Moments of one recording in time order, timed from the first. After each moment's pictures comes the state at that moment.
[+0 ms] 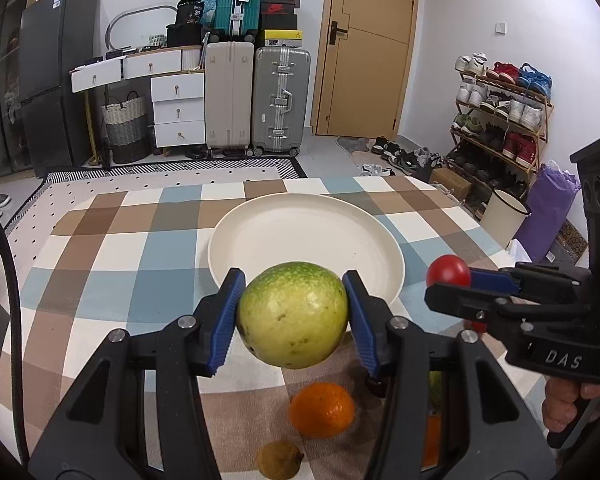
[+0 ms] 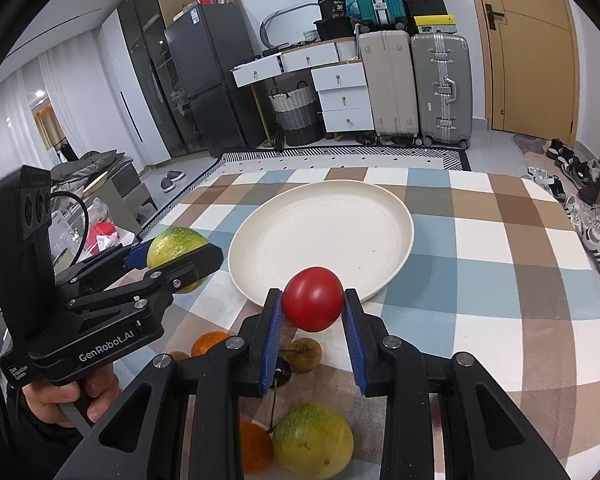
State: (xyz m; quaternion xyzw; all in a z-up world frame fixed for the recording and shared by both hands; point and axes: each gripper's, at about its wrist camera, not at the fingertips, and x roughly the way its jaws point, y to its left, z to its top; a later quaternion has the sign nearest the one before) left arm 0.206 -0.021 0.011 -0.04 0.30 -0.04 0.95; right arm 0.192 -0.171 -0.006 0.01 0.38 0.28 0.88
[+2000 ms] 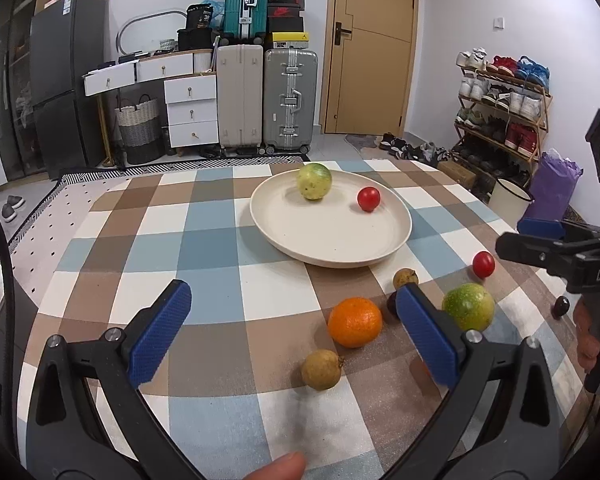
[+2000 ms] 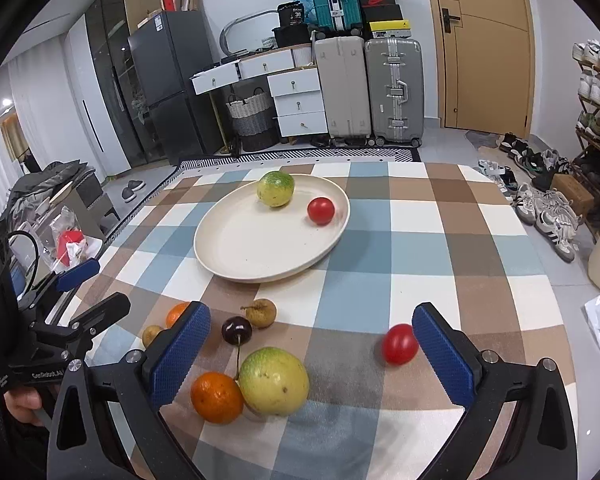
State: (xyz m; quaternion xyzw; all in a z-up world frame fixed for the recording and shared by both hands) left arm 0.114 0.010 0.007 -0.03 0.30 -0.03 0.95; right arm 0.147 -0.210 0.003 0.00 0.37 0.19 0.91
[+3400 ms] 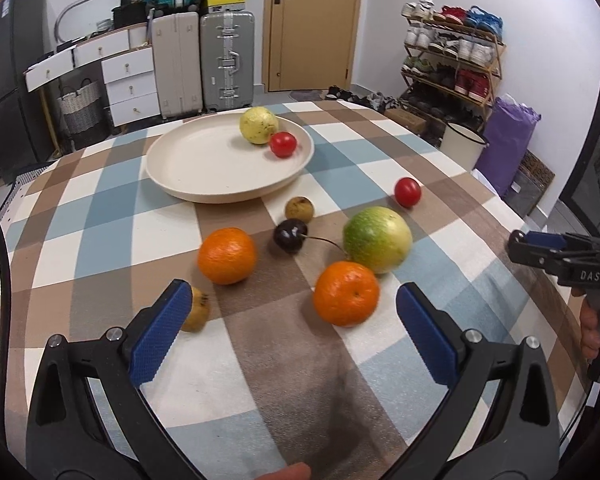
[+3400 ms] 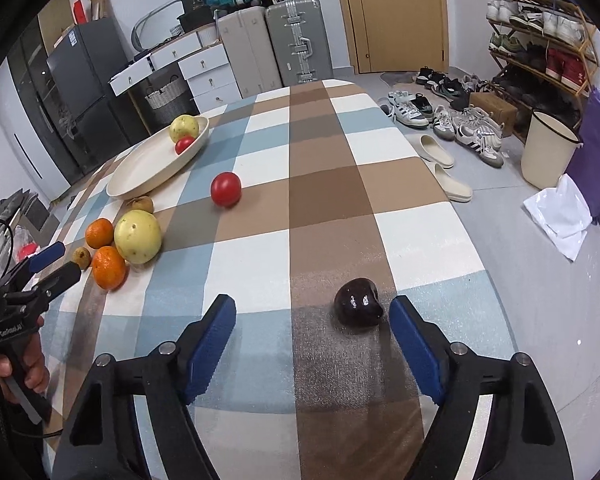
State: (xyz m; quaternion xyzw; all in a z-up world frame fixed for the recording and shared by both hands) left arm 0.105 -0.076 -0.022 0.01 0.37 -0.13 0.92; right arm 0.051 -0.347 -0.045 0.06 0.45 0.06 0.89
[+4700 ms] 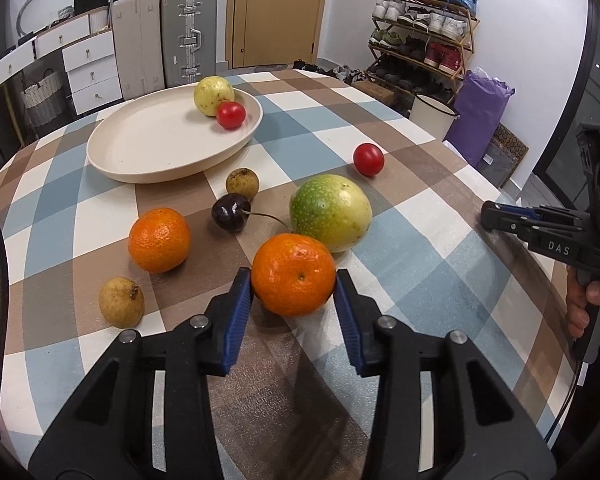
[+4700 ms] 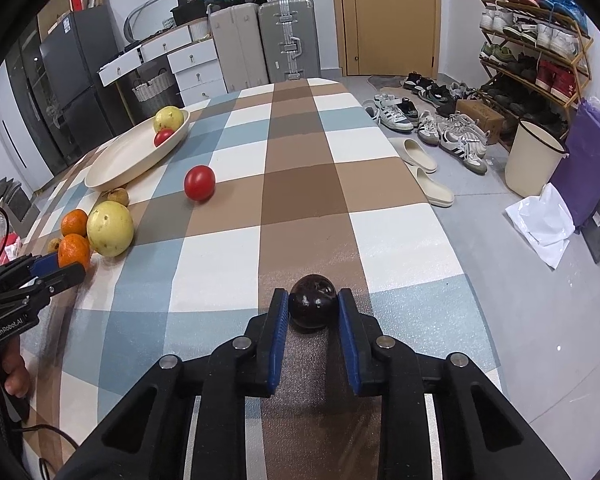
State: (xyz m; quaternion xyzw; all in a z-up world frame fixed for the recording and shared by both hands) left arm 0.115 -0.097 -0.037 0.01 0.41 -0.19 0.89; right arm 0.056 -0.347 -0.052 0.03 0.45 0.04 0.89
